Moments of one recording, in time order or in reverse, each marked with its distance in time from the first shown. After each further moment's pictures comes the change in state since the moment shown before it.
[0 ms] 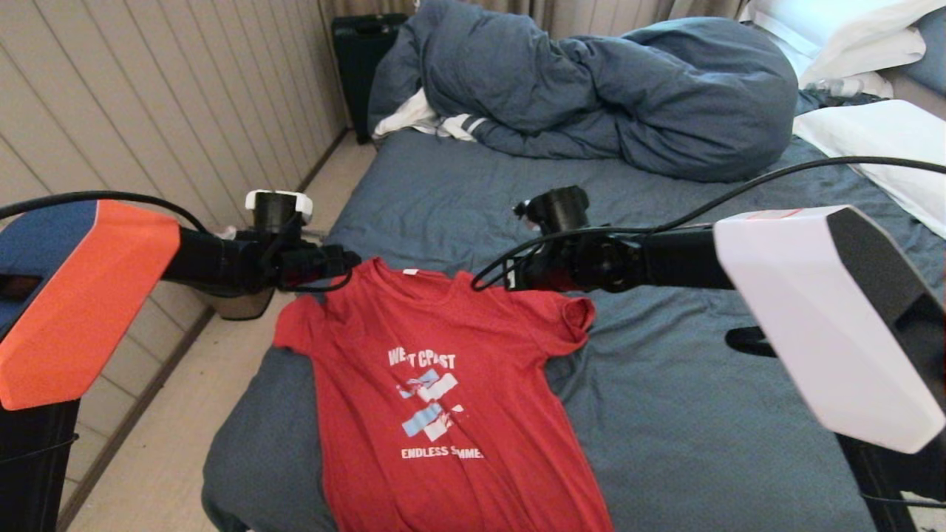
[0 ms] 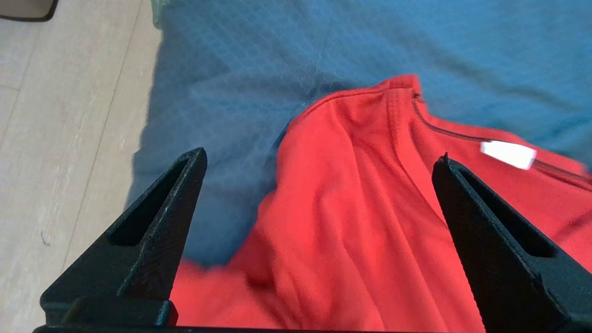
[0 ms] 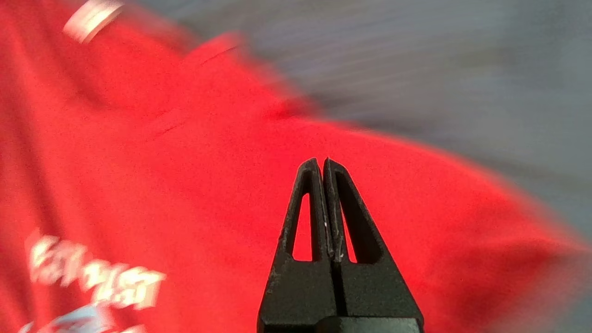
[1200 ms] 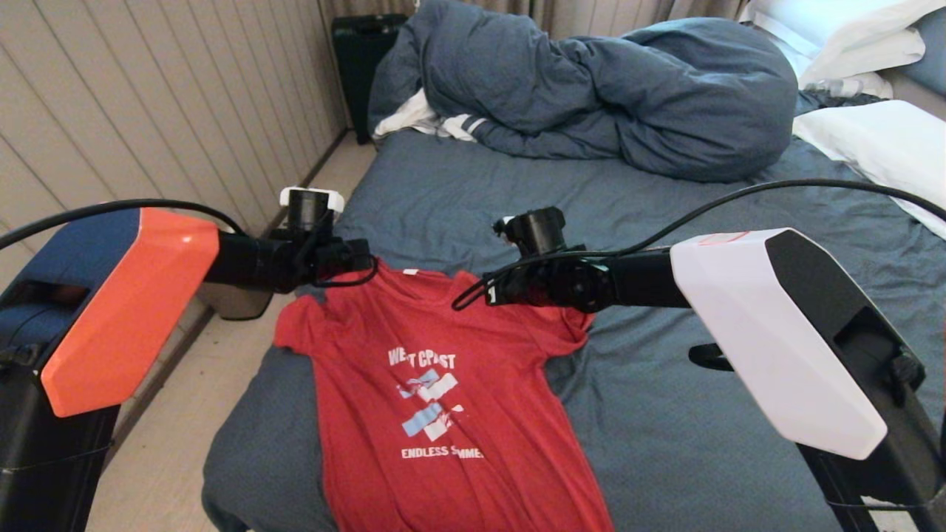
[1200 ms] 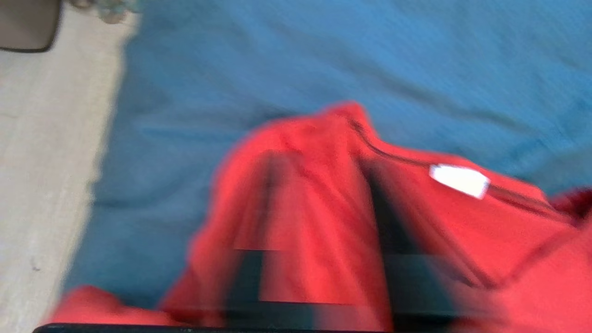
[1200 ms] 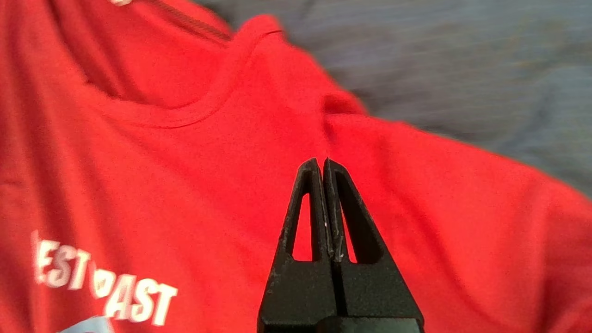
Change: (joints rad) left arm -0.089 0.046 -0.091 -0.003 0.088 -0.005; right arm 0.019 0.062 -0.016 -0.057 0.003 -0.002
